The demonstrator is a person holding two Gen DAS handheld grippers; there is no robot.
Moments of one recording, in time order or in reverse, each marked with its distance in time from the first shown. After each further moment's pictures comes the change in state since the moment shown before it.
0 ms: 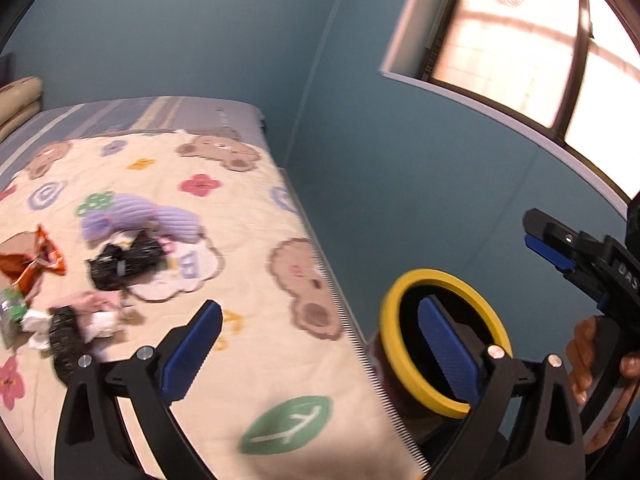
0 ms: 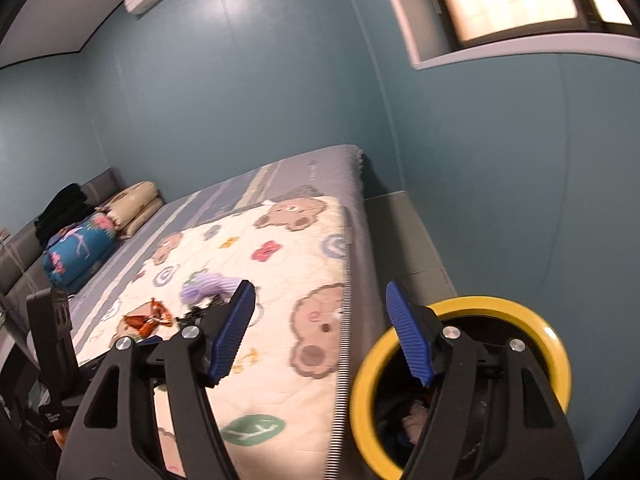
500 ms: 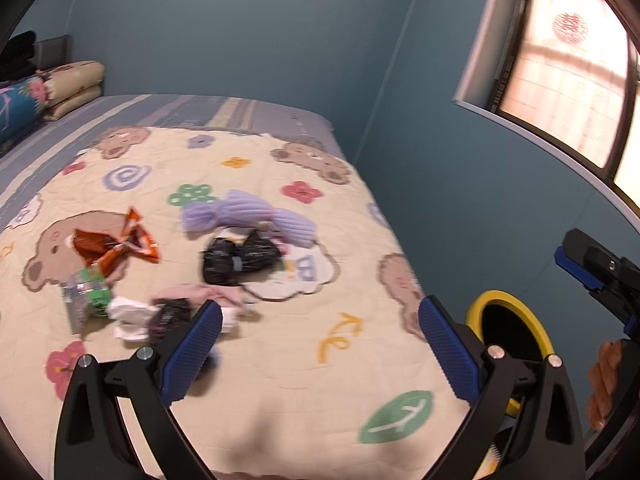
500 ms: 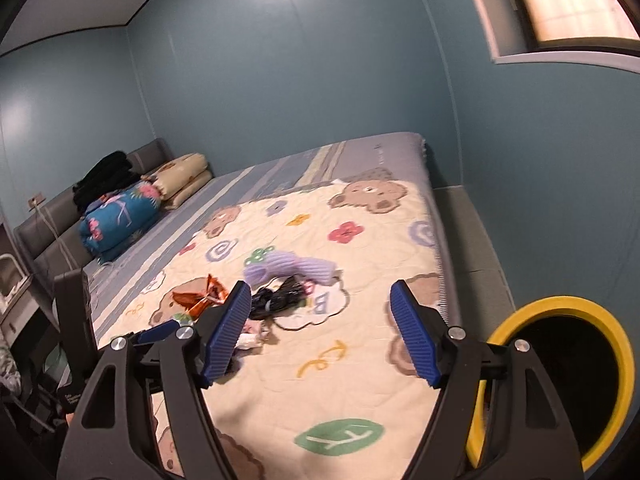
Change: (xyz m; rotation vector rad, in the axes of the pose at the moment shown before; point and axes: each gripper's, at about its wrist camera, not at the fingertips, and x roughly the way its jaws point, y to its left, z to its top) left arm -0.043 0.103 -0.003 -0.099 -0.045 0.176; right arm 0.037 0.113 -0.017 -0.099 0.063 0.158
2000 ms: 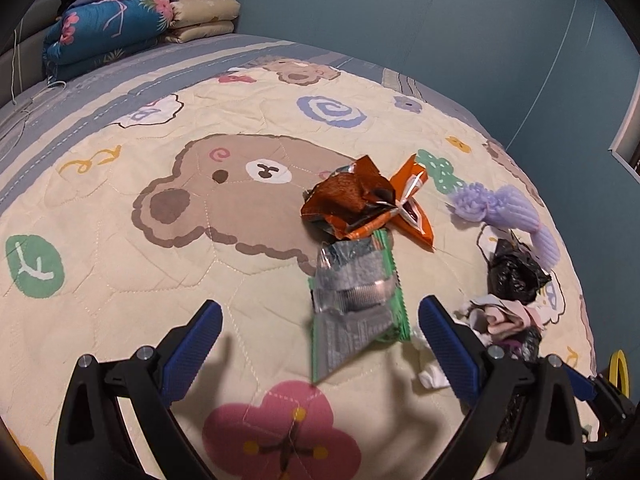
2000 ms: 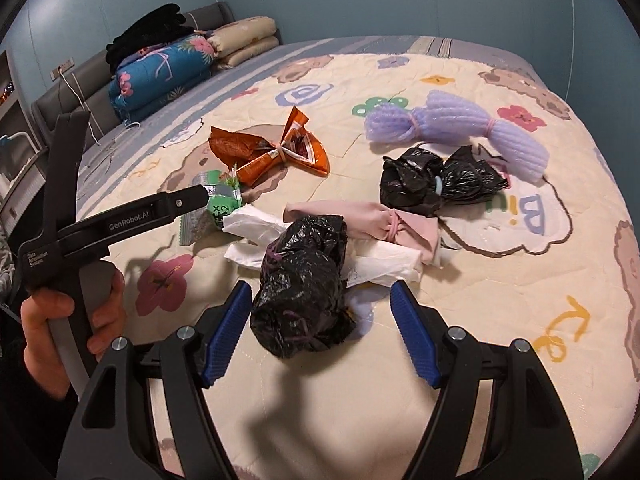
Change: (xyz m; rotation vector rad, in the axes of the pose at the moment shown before) left arm 0.055 0.259 -0.023 -0.289 0.085 0.329; right arm 0.250 0.170 -0.129 -0.243 0.407 0.143
